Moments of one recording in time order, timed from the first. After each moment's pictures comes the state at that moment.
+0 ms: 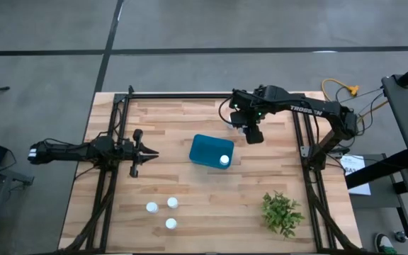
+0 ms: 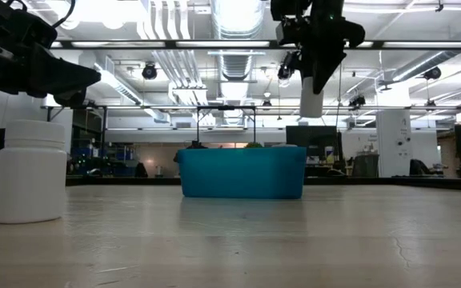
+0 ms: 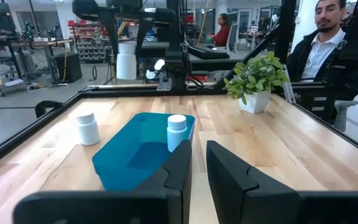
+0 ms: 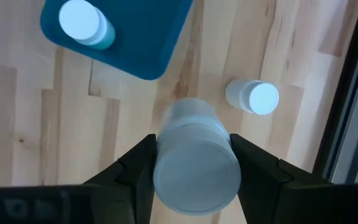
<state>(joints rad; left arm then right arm) -0.02 0.13 0.01 0.04 -0.01 0.01 -0.30 1.64 1.56 -1.25 0.00 -0.45</state>
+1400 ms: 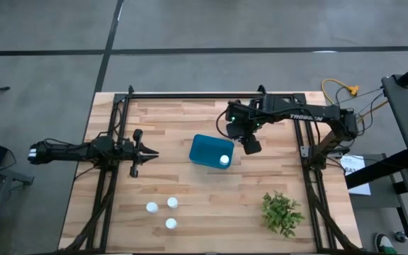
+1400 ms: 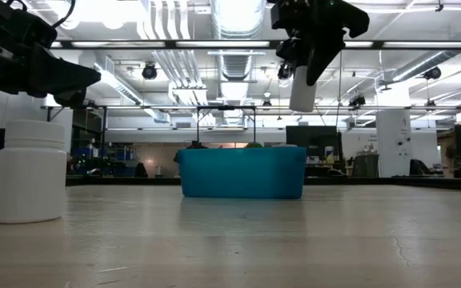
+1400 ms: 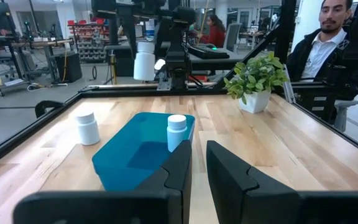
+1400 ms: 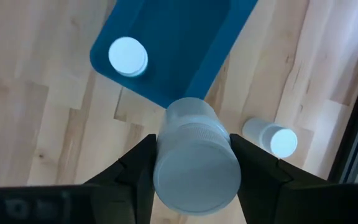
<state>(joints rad) -0.02 0.13 0.01 0.04 -0.01 0.01 -0.17 1.64 1.55 -1.19 0.00 -0.44</state>
